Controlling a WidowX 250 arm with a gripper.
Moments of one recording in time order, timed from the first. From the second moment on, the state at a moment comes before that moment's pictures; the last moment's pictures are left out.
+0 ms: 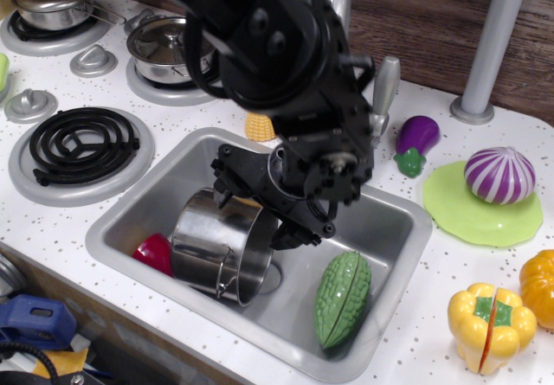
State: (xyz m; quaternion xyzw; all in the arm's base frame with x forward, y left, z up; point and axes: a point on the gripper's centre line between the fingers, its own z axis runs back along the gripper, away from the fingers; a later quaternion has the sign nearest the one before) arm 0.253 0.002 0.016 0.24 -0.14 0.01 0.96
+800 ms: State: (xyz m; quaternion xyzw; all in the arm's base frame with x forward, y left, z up) arm 0.259 0.029 0.007 0.30 -0.18 -0.02 0.94
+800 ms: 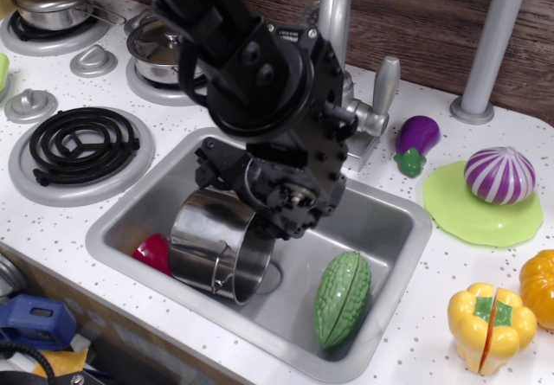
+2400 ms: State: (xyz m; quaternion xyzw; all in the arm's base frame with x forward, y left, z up) arm 0.260 0.029 0.002 0.20 -0.24 0.07 0.95
